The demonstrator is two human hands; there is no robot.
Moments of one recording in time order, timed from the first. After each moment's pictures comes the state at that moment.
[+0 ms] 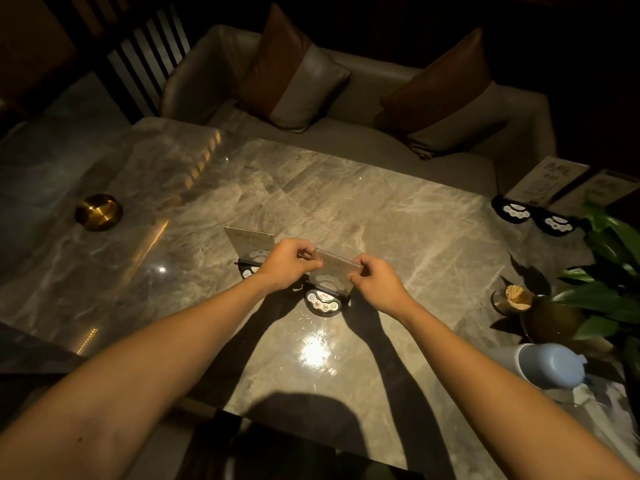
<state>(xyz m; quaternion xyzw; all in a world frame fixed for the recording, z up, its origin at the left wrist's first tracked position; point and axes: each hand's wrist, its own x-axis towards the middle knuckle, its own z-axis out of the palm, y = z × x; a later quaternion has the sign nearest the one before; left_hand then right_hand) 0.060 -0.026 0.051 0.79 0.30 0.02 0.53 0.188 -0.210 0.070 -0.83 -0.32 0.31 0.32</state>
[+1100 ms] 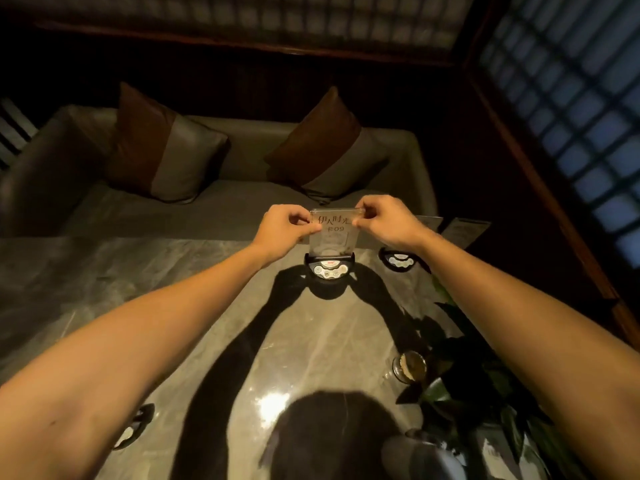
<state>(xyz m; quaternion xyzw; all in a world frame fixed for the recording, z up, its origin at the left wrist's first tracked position) 0.420 -0.060 0.160 0.81 0.19 0.09 0.55 0.544 -0.258 0.208 -0.88 -0.34 0.17 0.29</state>
